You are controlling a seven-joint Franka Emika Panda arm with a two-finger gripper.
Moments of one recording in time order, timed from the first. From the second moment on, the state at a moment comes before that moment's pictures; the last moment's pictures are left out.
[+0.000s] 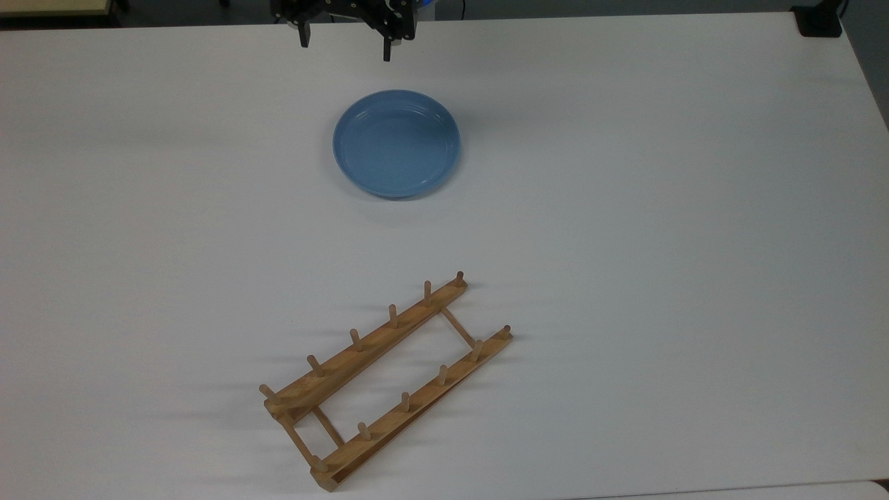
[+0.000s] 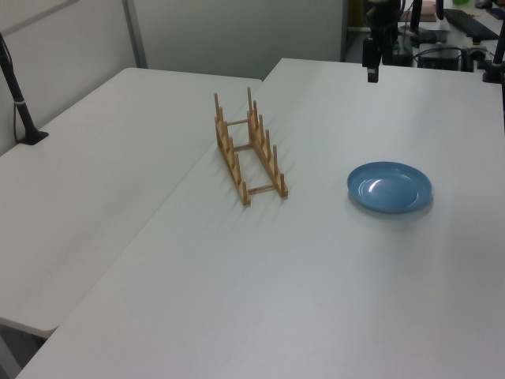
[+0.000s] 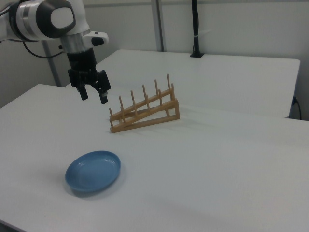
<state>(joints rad) 0.07 0.01 -0.03 -1.67 -0.10 1.63 0.15</state>
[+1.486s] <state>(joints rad) 0.06 0.14 -0.03 -1.78 -0.10 1.73 -0.26</state>
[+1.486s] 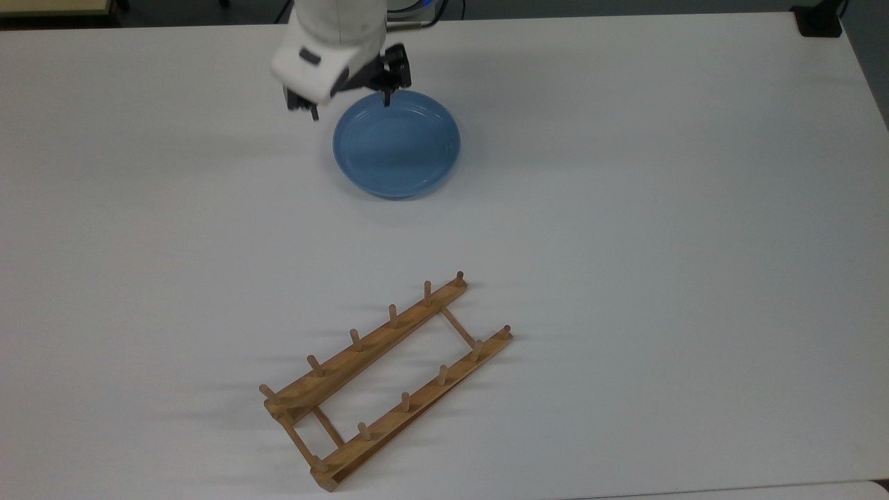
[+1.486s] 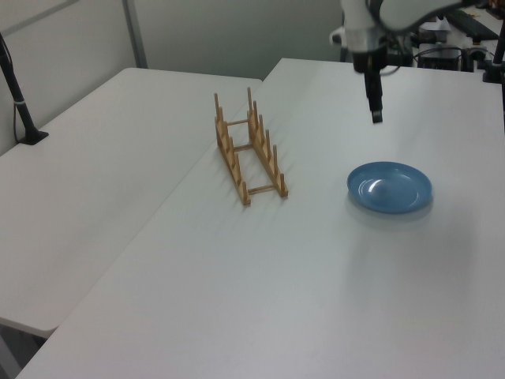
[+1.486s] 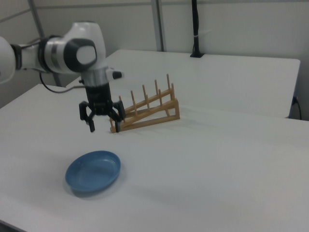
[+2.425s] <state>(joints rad) 0.05 0.33 -0.03 -1.89 -0.19 1.92 -0.31</state>
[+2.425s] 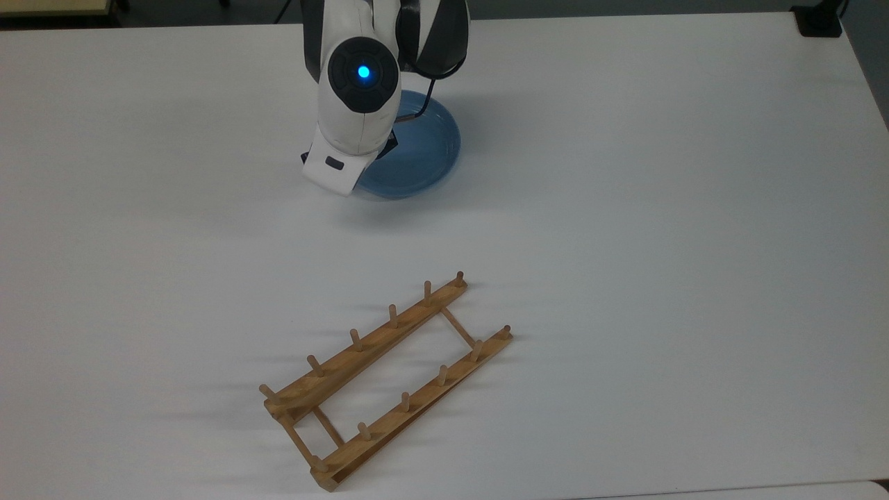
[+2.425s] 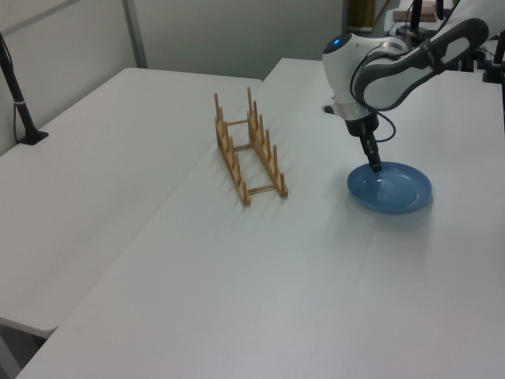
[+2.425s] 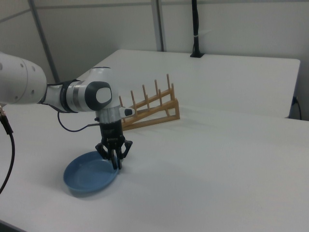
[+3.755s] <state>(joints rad) 0.13 0.29 -0.02 -1.55 -0.20 1.89 -0.13</state>
